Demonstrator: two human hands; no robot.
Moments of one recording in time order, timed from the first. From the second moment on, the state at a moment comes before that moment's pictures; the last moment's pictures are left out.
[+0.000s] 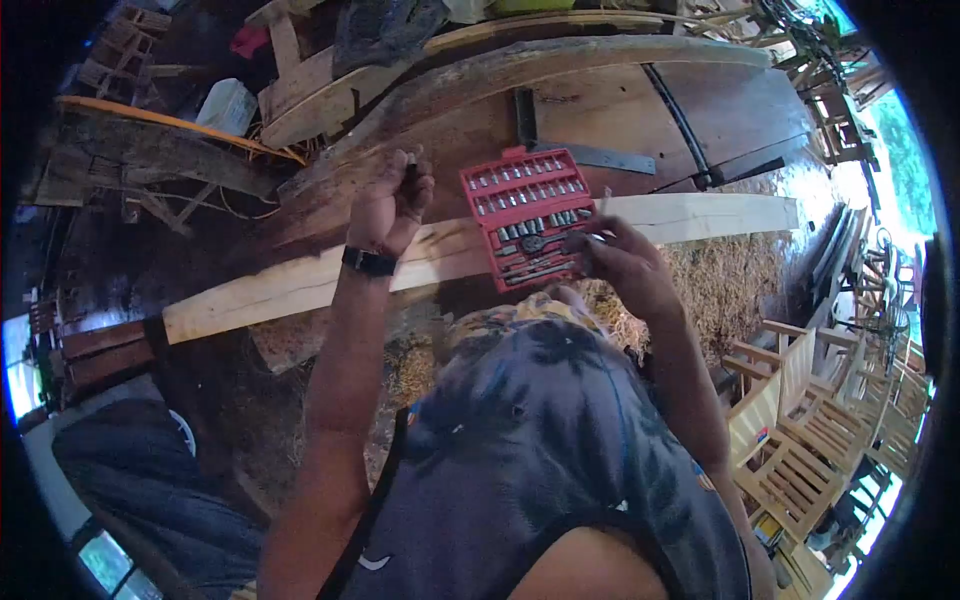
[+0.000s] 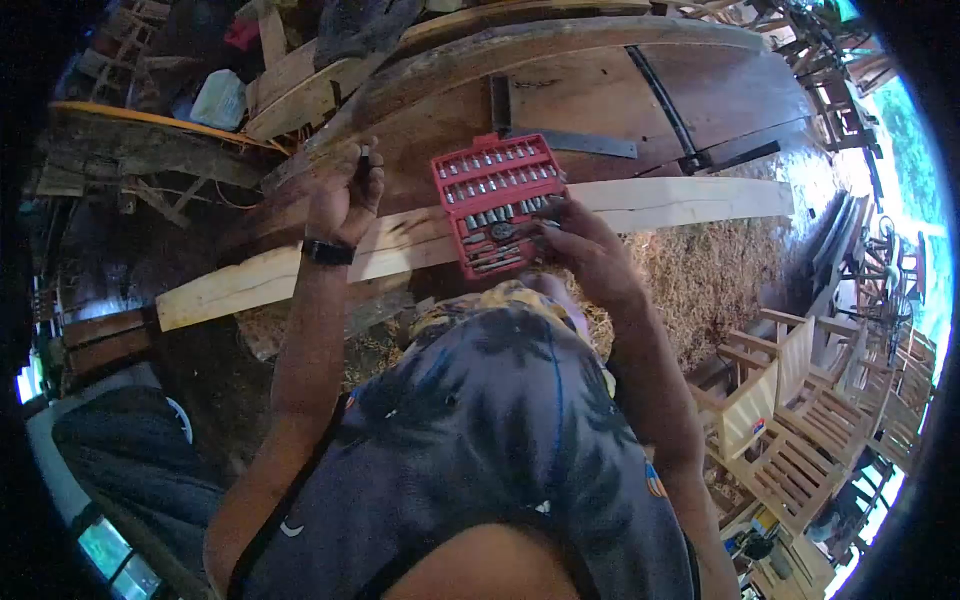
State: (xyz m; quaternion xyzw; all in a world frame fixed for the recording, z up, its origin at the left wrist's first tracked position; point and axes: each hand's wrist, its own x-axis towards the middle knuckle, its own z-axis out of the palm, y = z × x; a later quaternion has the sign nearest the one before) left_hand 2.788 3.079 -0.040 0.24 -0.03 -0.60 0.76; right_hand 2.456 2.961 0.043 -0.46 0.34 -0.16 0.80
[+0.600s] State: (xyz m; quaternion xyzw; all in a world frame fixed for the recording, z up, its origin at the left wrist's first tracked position) left_hand 2.537 3.131 0.046 0.48 -0.19 -0.58 0.63; right_hand 2.353 3.011 0.068 -0.59 0.28 -0.15 0.74
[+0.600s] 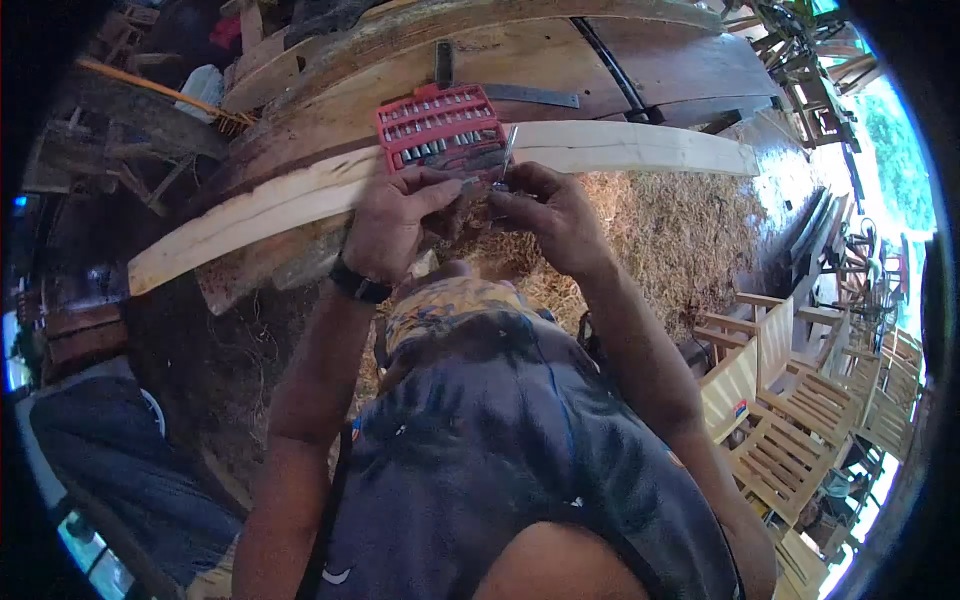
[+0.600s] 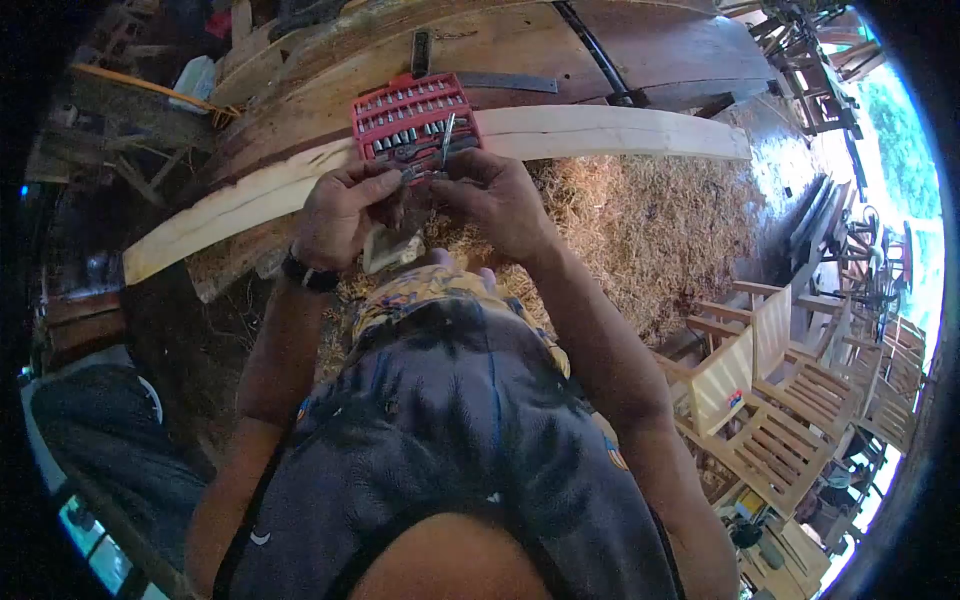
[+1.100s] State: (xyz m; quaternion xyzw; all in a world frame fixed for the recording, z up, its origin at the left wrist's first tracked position) left_hand 2.455 3.193 0.051 0.57 -0.35 -0.42 0.61; right_hand 2.290 3.049 0.094 -0.86 0.12 -0.24 0.43
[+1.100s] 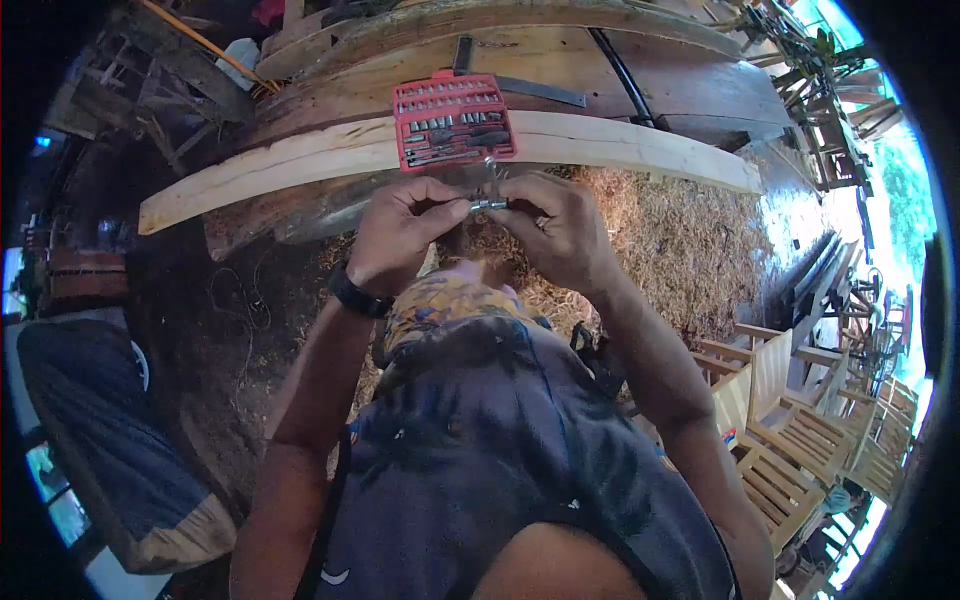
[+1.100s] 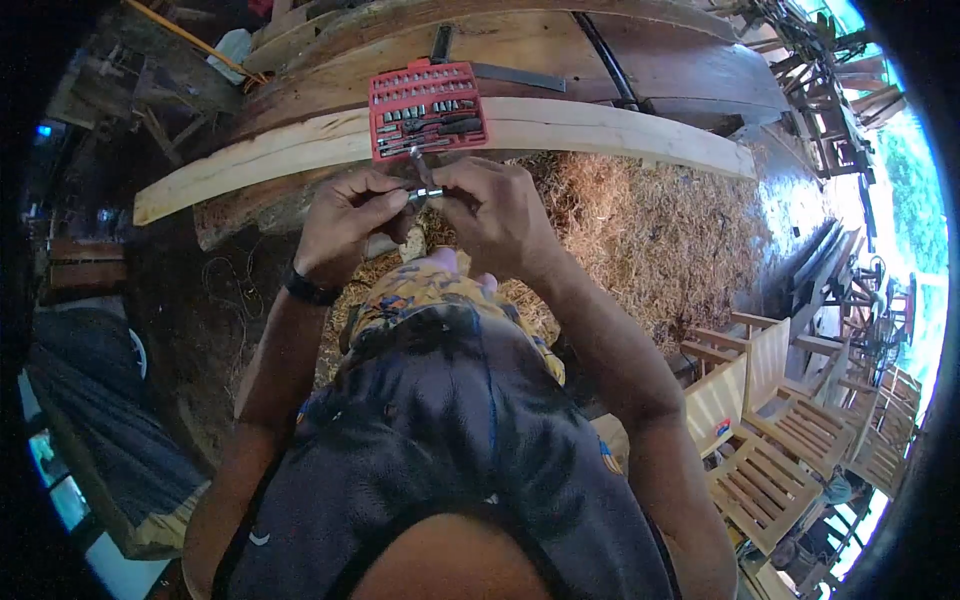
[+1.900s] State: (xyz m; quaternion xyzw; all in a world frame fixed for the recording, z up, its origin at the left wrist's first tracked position) left_hand 2.461 3.230 0.052 0.53 -0.17 -0.52 0.65; right_hand 2.317 3.061 0.079 -0.74 0.15 -0.05 0.65
